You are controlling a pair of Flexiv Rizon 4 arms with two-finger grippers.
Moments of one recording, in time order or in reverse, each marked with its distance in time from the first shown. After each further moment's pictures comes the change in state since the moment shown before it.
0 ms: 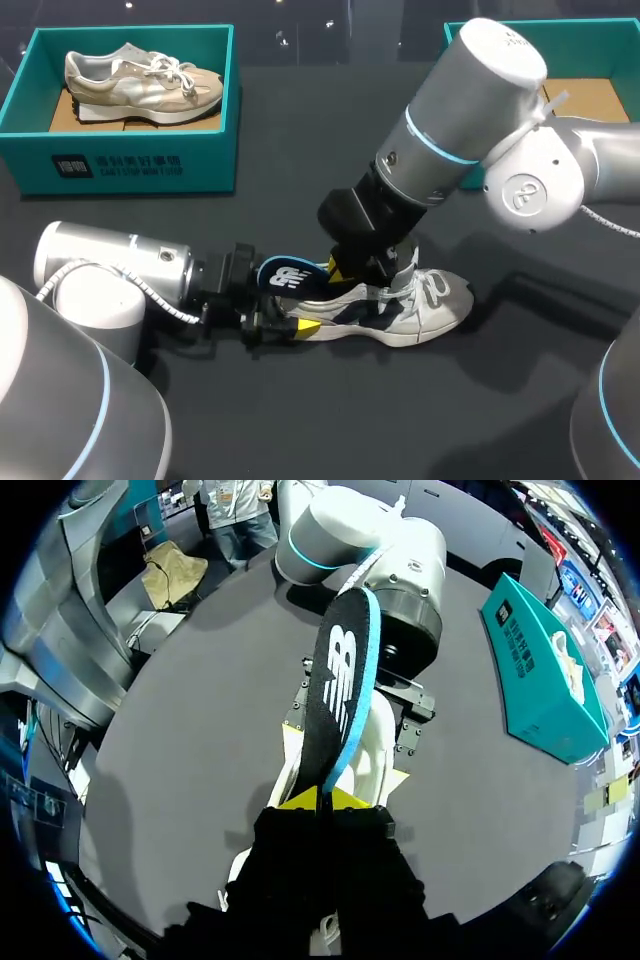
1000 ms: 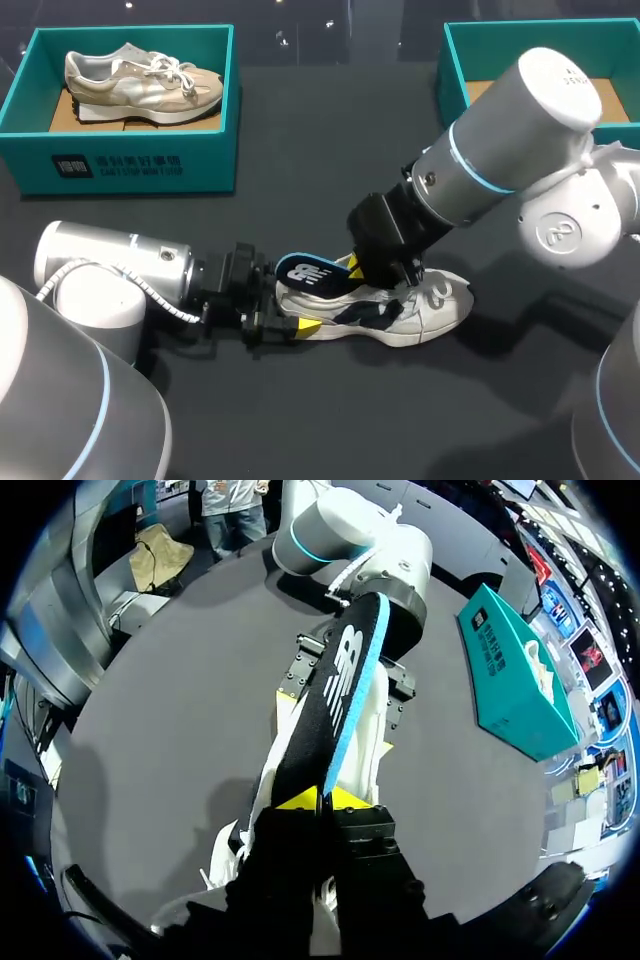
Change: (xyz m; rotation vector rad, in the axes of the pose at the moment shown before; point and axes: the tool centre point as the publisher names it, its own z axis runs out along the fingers) left arm 0.000 -0.001 0.000 0.000 0.000 -0.001; right arm 0.000 -0.026 -0.013 0.013 -0.150 -0.072
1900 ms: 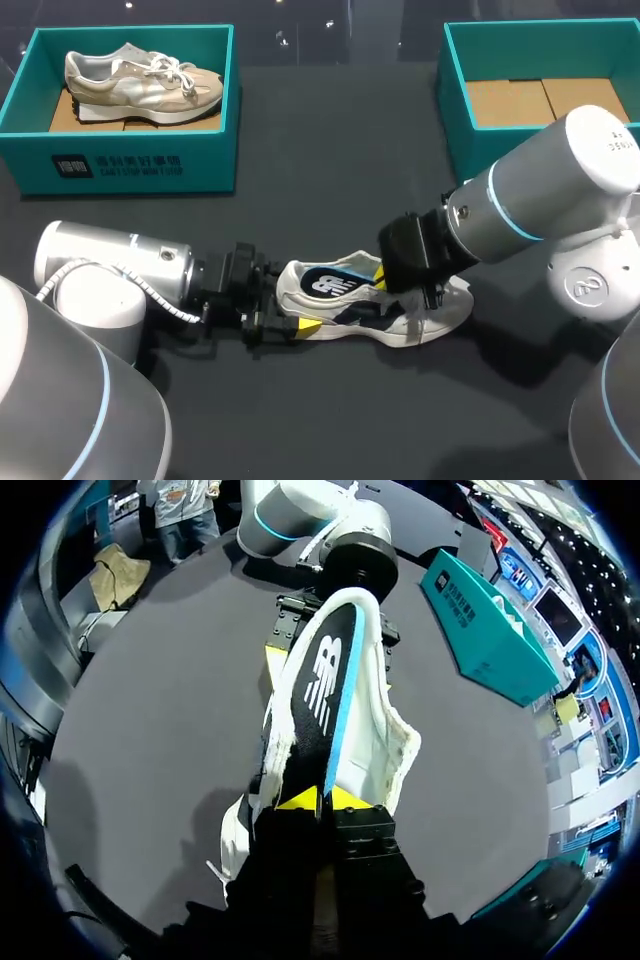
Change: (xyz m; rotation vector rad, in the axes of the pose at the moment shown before) left arm 0.000 0.000 0.000 0.000 0.000 0.000; right arm 0.020 -0.043 0.005 0.005 -0.128 0.159
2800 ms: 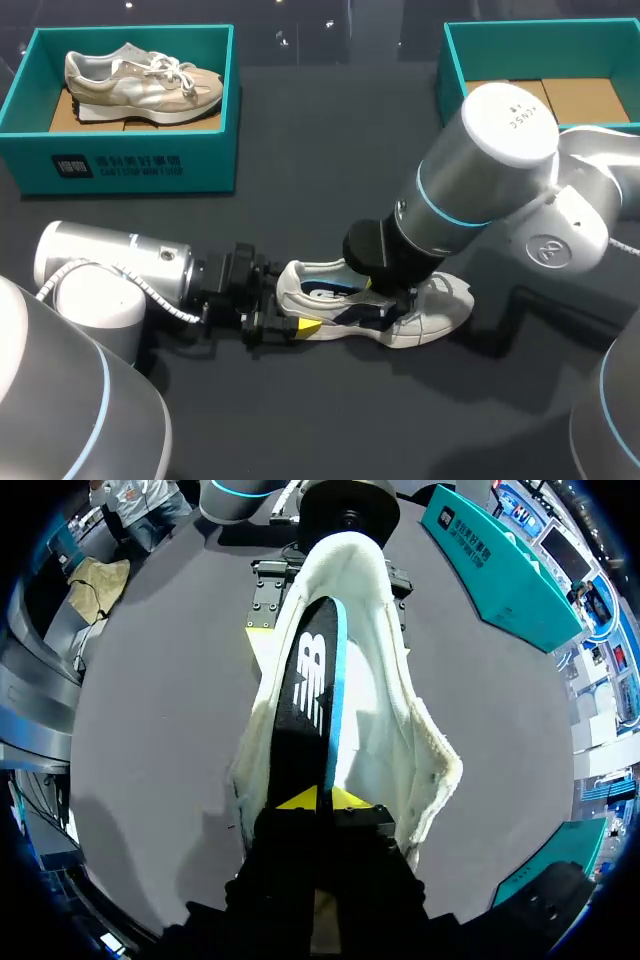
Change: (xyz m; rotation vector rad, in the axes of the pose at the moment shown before) left arm 0.000 0.000 0.000 0.001 0.001 0.001; right arm 0.011 -0.001 0.018 0.231 0.085 0.151
